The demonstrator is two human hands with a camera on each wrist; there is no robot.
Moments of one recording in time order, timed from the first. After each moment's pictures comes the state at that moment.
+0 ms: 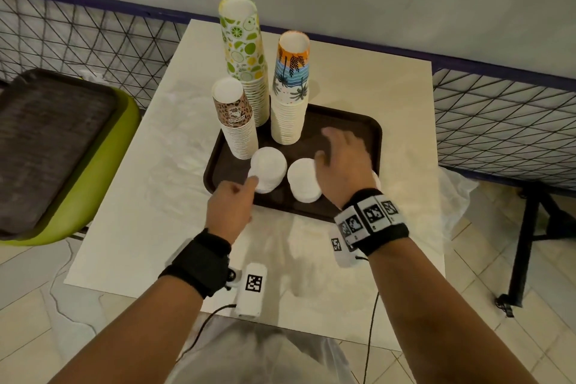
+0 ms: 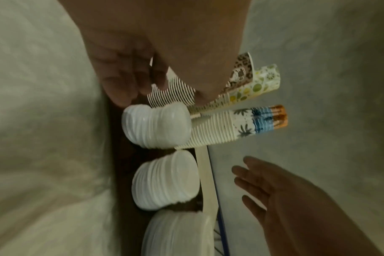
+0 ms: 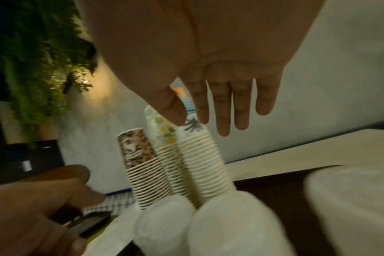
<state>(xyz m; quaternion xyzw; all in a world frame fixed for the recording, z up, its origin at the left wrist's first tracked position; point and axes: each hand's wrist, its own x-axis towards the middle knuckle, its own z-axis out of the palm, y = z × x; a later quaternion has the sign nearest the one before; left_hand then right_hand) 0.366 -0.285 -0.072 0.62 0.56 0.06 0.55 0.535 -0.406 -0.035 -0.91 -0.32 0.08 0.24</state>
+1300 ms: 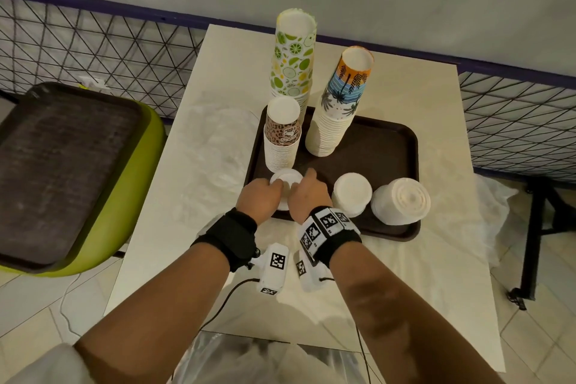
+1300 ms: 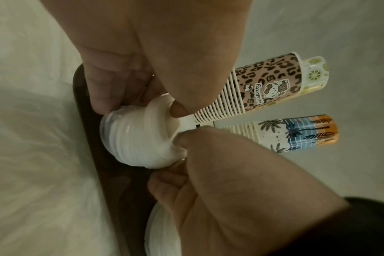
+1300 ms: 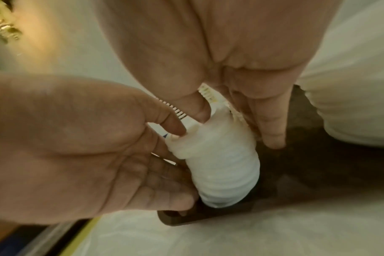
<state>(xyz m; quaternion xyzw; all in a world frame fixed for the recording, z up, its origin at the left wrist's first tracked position) 0.378 -0.185 -0.097 0.73 0.43 -0.10 0.51 0.451 -0.272 -0.083 -0.91 -0.14 0.34 0.17</state>
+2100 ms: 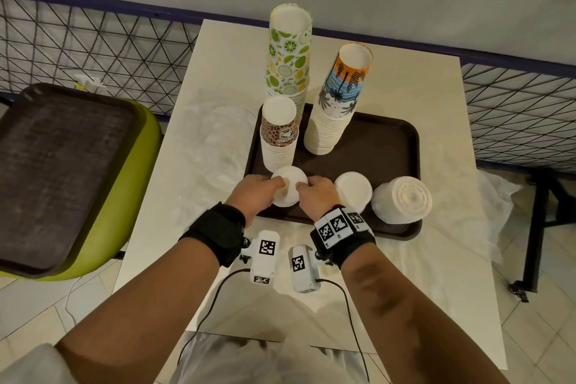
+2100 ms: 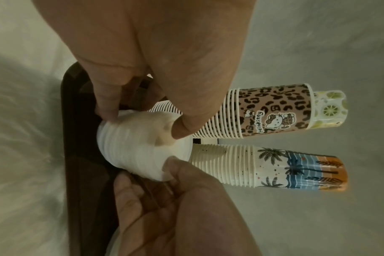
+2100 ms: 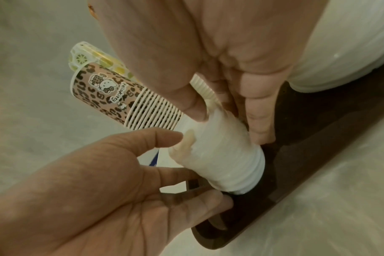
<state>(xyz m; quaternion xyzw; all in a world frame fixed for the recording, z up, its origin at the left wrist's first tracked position) 0.384 -0.170 -0.101 0.58 0.47 -0.11 0.66 0.467 -0.284 -0.097 -0.86 -0.03 0.39 0.34</state>
